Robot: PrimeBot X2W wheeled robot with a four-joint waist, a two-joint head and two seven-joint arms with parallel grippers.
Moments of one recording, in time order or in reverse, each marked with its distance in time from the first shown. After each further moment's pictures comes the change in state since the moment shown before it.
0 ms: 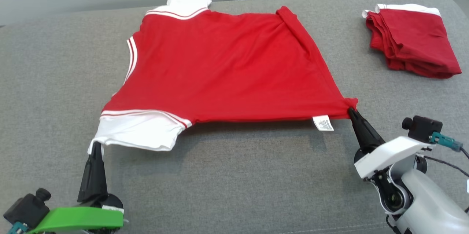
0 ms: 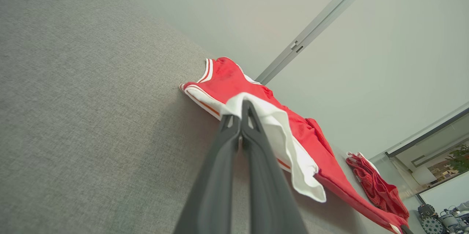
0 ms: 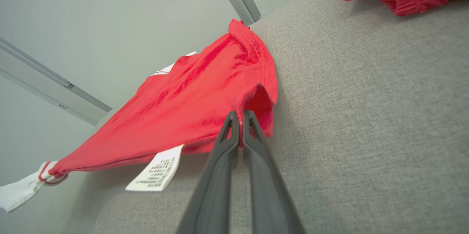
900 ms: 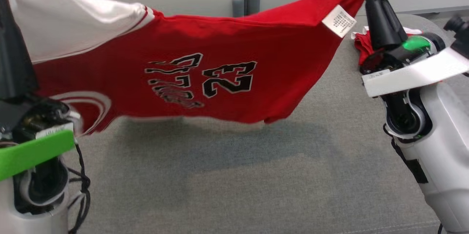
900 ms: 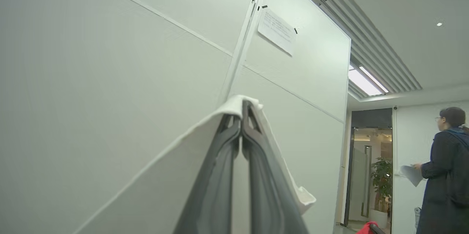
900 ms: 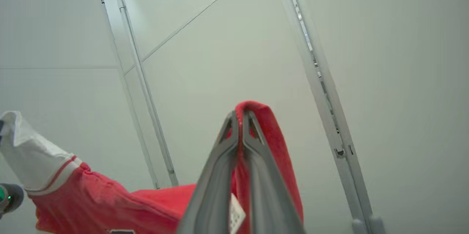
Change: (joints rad) left arm -0.330 0.078 0.026 -0.456 0.090 -0.006 -0.010; right arm -0.207 0.012 -0.130 -0.431 -0.113 0.009 -0.008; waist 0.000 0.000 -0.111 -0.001
